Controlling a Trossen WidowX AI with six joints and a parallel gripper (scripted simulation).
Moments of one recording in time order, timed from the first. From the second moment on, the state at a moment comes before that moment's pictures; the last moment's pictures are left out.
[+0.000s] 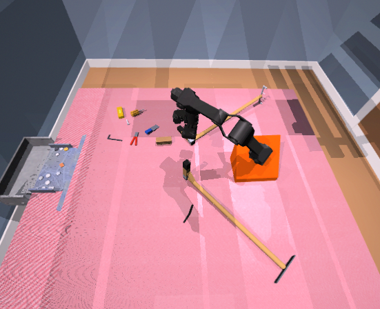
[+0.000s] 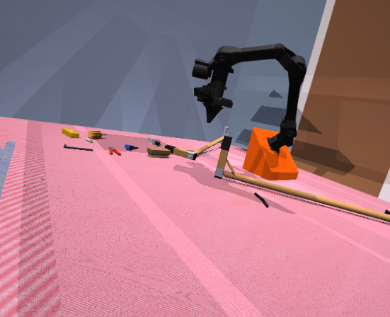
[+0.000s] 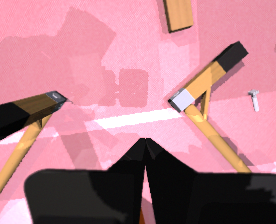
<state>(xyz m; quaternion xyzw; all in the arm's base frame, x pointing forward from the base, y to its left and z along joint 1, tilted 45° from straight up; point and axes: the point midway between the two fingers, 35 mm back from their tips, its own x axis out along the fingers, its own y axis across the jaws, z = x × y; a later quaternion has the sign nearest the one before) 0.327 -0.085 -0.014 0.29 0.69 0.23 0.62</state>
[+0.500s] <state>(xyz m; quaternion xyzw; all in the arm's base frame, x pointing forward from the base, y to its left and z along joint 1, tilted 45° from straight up) 0.326 -0.057 -0.043 0.29 0.69 0.23 0.62</state>
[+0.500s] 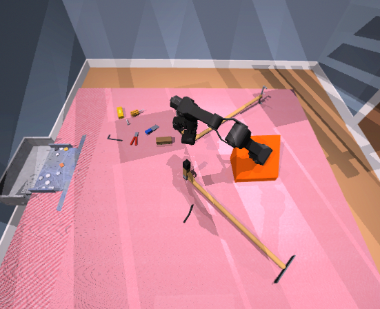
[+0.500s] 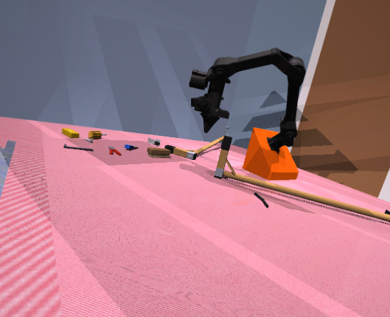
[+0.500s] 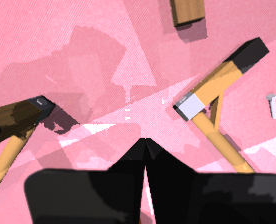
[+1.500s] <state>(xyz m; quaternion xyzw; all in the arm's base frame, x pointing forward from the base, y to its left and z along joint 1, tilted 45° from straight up) 0.317 -0.027 -0.083 0.30 0.69 0.23 0.61</state>
